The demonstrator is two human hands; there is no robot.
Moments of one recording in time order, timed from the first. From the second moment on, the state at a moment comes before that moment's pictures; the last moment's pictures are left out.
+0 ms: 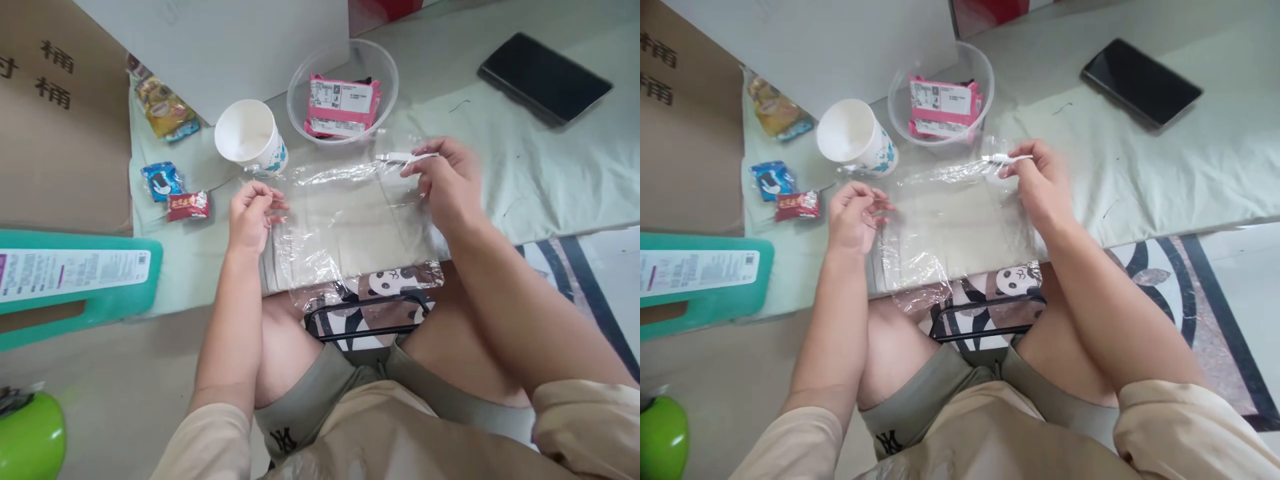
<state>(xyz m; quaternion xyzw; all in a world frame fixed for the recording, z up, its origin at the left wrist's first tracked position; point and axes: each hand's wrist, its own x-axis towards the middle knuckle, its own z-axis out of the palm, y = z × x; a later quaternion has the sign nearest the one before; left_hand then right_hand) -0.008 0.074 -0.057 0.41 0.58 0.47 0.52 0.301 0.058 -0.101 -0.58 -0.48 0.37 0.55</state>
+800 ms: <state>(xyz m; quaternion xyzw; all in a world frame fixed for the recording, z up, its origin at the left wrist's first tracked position) -0.042 0.070 -0.075 0.42 0.53 0.54 0.50 0.282 0.049 -0.096 -0.48 -0.50 0.38 0.62</state>
